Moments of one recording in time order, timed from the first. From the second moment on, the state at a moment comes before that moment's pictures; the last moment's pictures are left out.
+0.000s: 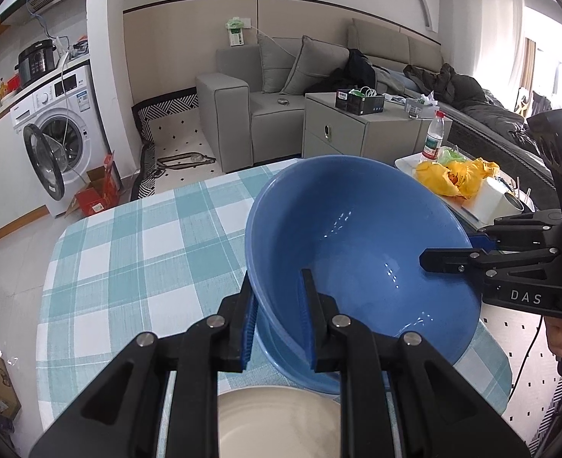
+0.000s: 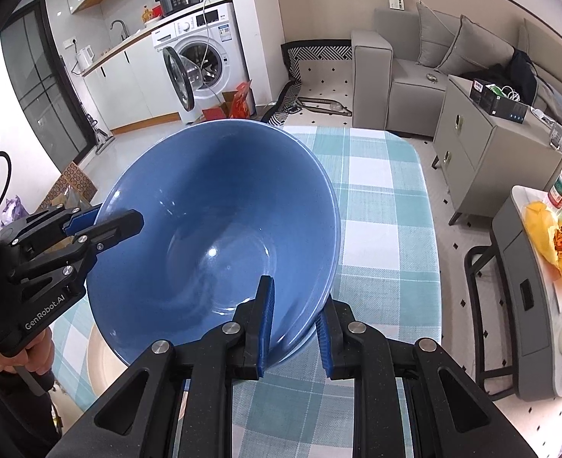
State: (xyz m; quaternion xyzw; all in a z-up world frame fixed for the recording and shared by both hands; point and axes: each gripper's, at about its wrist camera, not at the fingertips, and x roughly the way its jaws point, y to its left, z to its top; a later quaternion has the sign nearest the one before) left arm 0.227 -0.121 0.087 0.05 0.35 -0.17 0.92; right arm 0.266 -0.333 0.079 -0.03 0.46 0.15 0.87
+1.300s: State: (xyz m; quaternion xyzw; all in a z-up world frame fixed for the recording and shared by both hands) left arm 0.243 -0.126 0.031 0.09 0.40 -0.15 0.90; right arm 0.273 -0.302 0.037 -0.11 0.48 0.12 0.86
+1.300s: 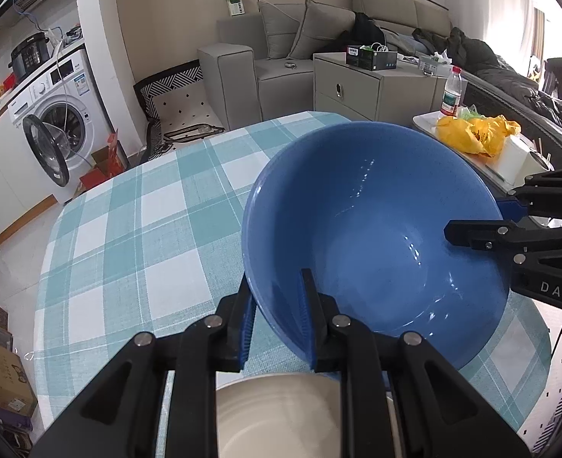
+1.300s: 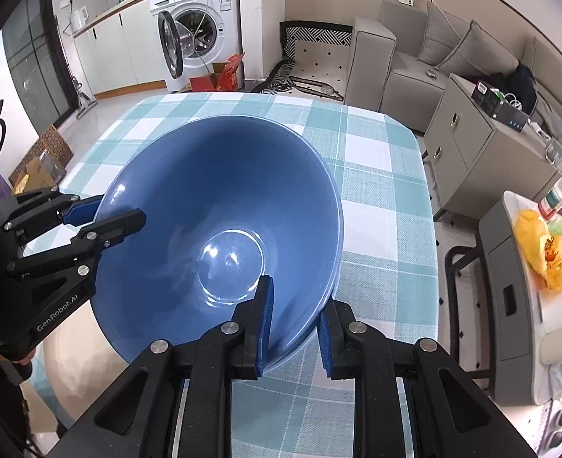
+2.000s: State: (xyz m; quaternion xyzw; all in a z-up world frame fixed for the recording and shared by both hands) left arm 0.244 -0.128 0.019 0.11 0.41 -0.14 0.89; right arm 0.264 -0.284 0.031 -0.17 0.46 0.10 0.86
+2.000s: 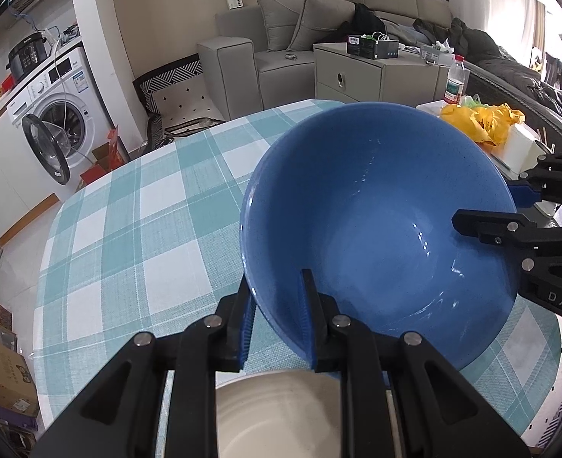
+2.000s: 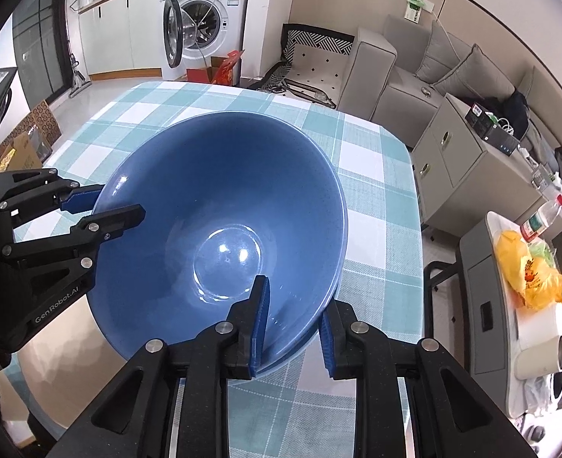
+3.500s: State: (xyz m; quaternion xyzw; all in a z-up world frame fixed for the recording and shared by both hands) left arm 0.249 -0.090 0.036 -0.02 0.42 -0.17 0.89; right arm 0.264 -0.346 0.050 0.00 0.44 0.14 0.89
